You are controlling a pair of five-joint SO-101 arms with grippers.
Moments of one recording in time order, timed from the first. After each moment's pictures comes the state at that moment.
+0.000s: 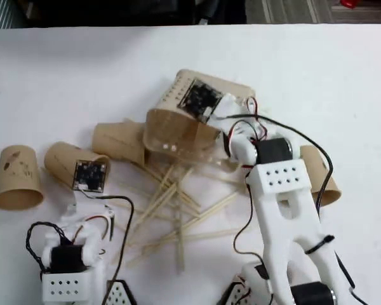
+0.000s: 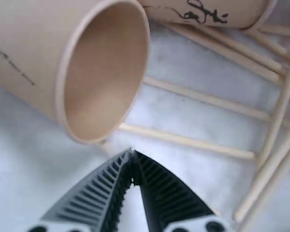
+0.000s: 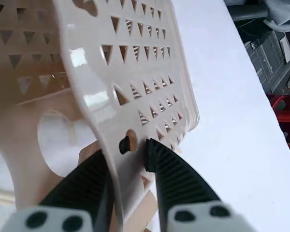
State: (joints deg) left arm -8.0 -104.2 97.2 73.2 -7.4; right arm -14.2 -29.2 32.4 53.0 52.9
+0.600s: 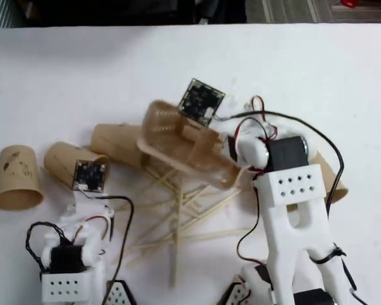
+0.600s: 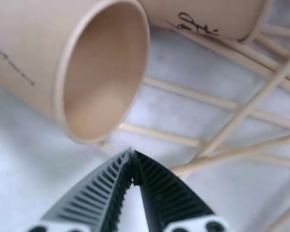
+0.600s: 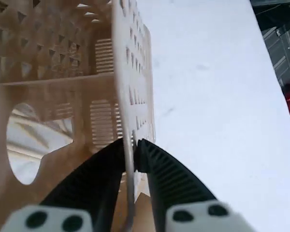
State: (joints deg) left arm -8.0 -104.2 97.2 73.2 -7.4; right arm -13.4 -31.4 18.3 72.8 53.1
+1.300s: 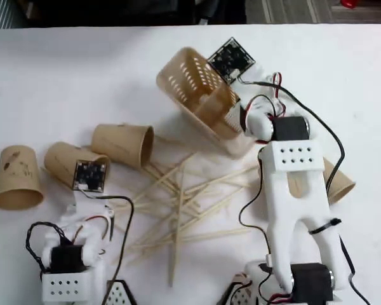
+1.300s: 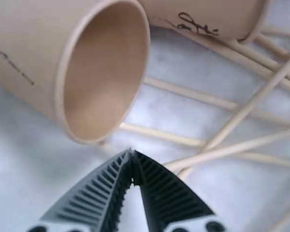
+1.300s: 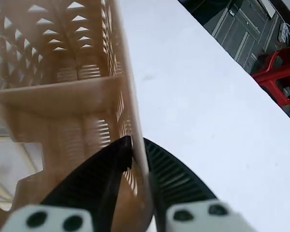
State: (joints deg) left arm -8.0 -104.2 97.2 73.2 -7.4; right arm -7.1 -19.6 18.3 51.2 40.5
